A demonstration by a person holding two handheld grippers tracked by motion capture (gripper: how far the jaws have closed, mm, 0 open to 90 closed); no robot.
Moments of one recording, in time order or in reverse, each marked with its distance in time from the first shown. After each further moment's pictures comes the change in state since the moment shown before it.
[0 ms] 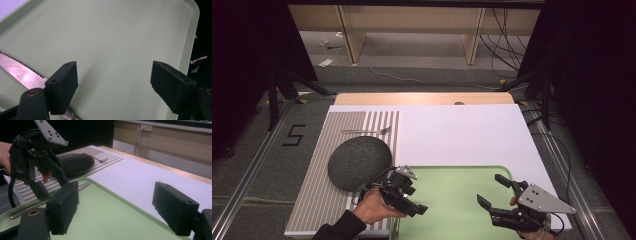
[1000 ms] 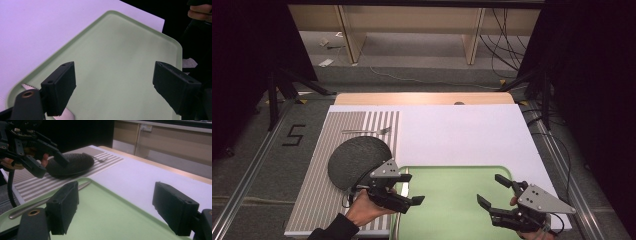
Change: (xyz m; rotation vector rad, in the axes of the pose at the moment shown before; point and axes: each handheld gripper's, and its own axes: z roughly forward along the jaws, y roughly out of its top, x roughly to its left) left arm -0.002 -0.014 -0.036 -0.342 0.025 0.094; right arm 0.000 0.000 0.000 0.000 -0.002 -0.002
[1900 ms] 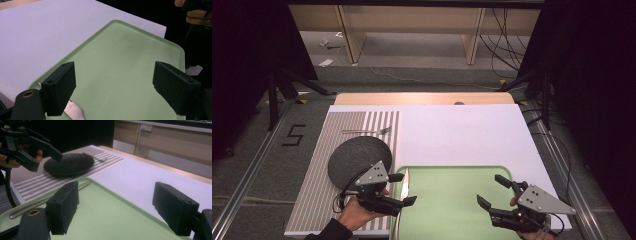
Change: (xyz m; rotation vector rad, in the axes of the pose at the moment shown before) left arm -0.002 -0.014 -0.020 -0.087 0.040 0.025; right arm 0.001 0.000 0.000 0.002 -0.001 0.000
